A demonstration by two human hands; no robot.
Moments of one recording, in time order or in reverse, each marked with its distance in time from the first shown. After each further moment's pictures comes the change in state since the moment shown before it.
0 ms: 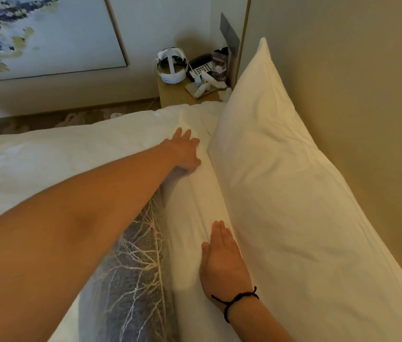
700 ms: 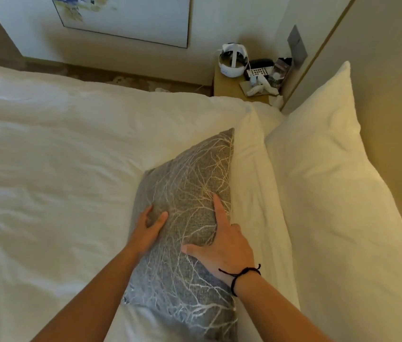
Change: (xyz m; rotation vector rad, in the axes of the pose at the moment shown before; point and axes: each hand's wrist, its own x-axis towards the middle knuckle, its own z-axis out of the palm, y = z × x) left_hand -0.280 -0.097 0.270 -1.611 0.247 -0.555; right_hand -0.071 -0.118 0.031 0.075 -0.073 -0.008
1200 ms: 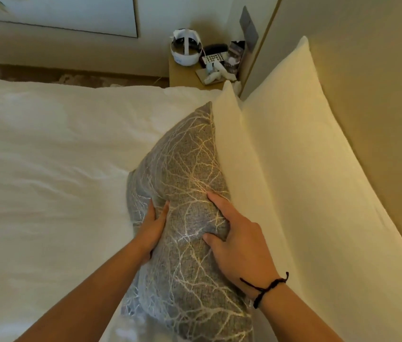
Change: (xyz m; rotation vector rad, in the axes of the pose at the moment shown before) left_hand 0.028 0.038 0.130 -0.118 -0.279 0.015; right_hand 0.010 0.090 -0.077 0.109 0.219 -0.141
